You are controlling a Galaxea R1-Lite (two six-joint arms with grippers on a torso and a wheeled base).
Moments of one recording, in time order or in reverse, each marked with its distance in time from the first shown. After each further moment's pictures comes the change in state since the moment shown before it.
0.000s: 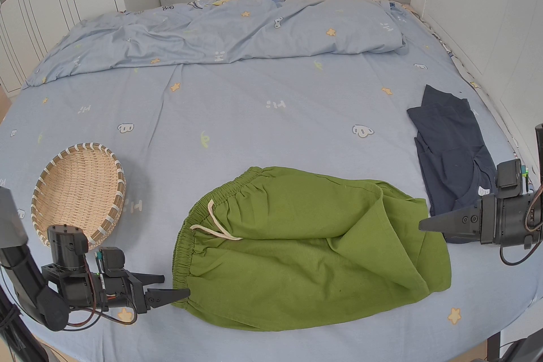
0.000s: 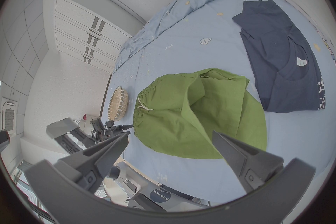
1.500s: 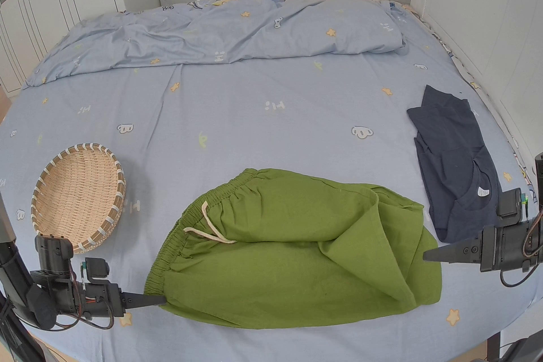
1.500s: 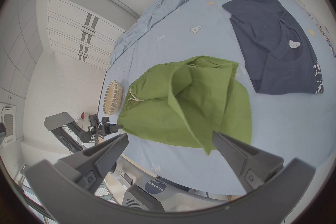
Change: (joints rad) left arm 0.156 0.004 0.059 0.088 -0.286 -0.173; right arm -0.029 -0.041 0.130 -0.013 0.024 -0.005
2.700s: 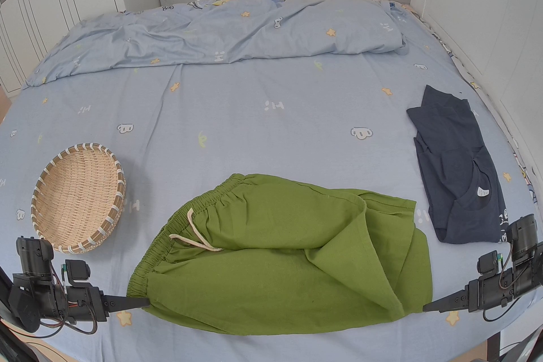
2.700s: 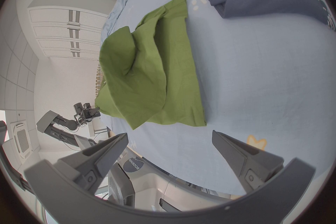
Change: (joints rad) left arm 0.116 -0.213 0.000 0.248 -0.035 0.090; right arm -0.461 0.338 0.399 -0.274 0.428 -0.408
